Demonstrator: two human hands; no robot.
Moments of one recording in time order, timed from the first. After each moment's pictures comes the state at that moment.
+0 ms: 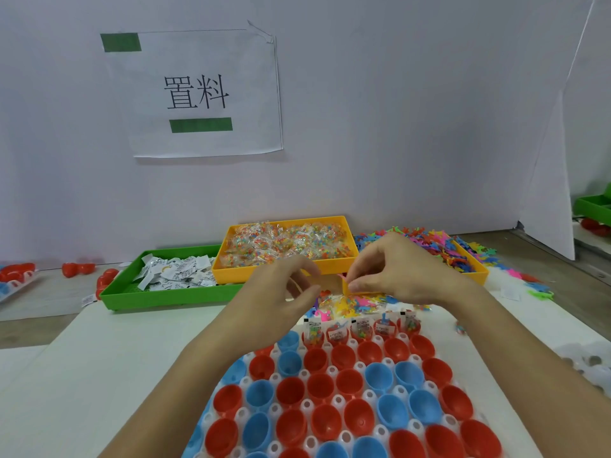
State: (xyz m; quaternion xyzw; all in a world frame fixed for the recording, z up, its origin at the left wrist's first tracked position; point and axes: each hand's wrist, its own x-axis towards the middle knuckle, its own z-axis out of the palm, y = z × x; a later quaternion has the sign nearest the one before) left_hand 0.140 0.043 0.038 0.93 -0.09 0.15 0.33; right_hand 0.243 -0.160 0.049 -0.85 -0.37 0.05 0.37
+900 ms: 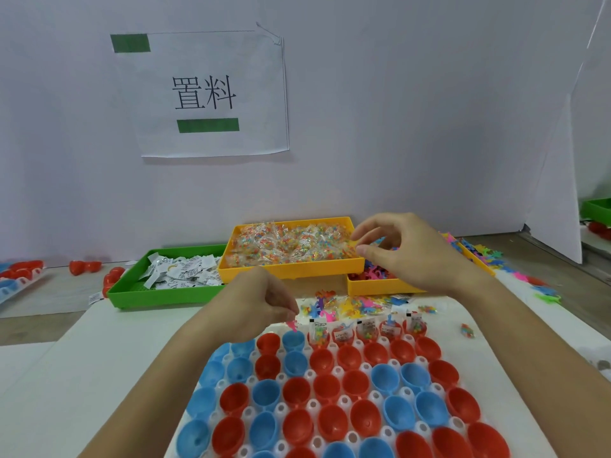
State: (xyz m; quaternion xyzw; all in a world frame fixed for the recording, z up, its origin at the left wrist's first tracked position) left_hand 0.140 0.073 0.041 0.95 0.00 0.02 0.32; right_hand 0.238 -0.160 0.064 -0.84 -0.33 -0.06 0.42
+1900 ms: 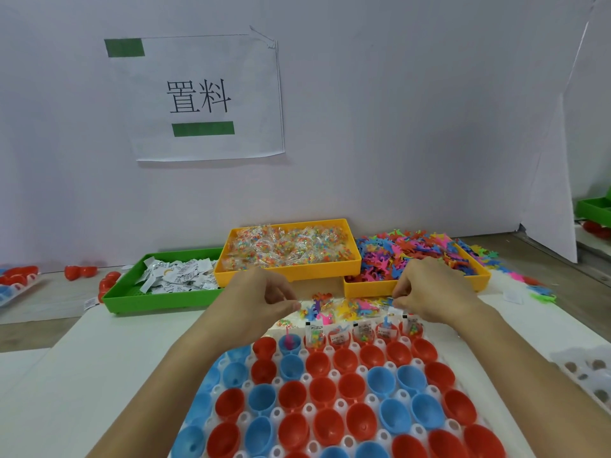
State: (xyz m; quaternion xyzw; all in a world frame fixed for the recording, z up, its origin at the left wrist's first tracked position) left_hand 0.143 0.069 0.035 0.95 -0.01 0.10 0.29; right_hand 0.269 -0.185 0.005 -0.98 -0.18 -0.07 0.08
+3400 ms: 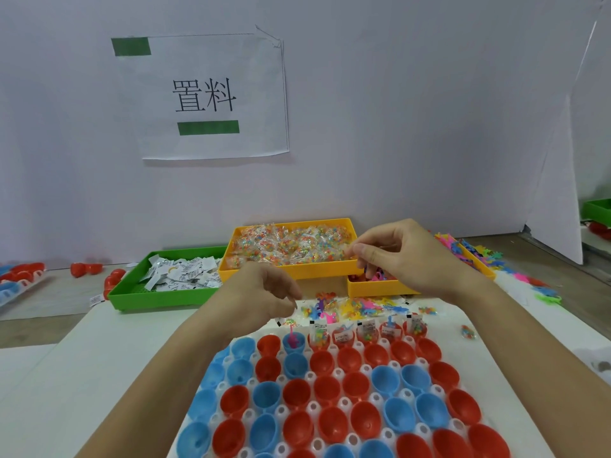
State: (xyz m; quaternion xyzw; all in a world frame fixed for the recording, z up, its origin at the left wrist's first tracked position) left_hand 0.134 0.066 0.049 0.89 0.06 0.04 0.46; right_hand 0.238 -0.159 0.059 -0.79 -0.35 0.01 0.49
